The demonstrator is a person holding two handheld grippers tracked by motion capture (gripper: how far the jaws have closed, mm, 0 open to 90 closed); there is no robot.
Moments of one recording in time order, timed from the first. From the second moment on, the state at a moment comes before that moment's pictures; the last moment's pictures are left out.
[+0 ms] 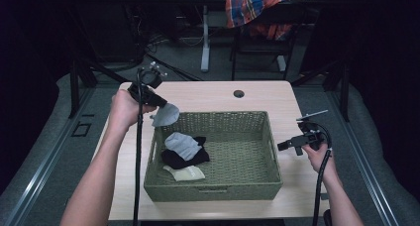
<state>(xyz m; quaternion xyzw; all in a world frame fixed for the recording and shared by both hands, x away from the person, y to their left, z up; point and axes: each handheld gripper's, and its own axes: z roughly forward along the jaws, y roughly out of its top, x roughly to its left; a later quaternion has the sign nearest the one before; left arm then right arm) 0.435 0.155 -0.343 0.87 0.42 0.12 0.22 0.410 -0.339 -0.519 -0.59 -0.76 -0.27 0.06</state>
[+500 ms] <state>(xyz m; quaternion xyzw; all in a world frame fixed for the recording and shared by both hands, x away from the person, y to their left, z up) 0.437 0.205 -0.334 0.84 0.47 0.15 0.22 0.410 -0.338 -0.520 -0.60 -0.75 -0.27 0.06</state>
